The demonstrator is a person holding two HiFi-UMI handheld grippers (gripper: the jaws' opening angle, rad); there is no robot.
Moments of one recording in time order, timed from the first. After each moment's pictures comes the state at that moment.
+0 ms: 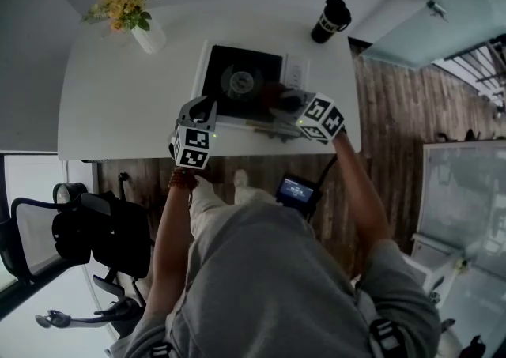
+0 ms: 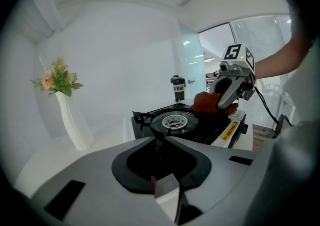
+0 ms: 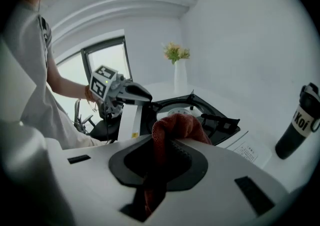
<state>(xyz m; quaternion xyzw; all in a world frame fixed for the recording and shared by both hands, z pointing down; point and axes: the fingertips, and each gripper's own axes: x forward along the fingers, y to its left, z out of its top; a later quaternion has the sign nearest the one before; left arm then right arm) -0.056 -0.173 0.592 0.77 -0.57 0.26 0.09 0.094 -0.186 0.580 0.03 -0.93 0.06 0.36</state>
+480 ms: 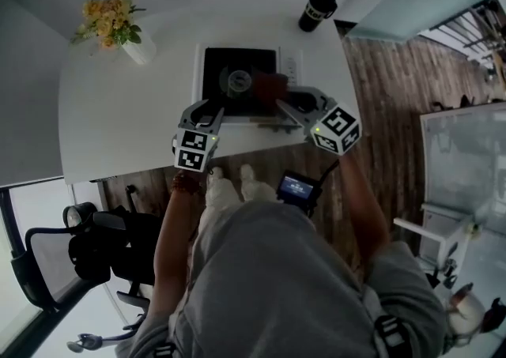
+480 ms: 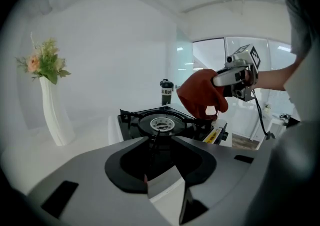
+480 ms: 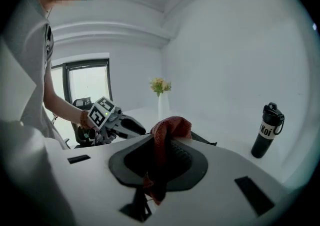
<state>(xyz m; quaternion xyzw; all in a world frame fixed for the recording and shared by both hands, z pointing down) -0.045 -0.170 0.586 0.83 -0.49 0.22 0.14 0.094 -0.178 0.483 0.19 -0.96 0.06 0.22</state>
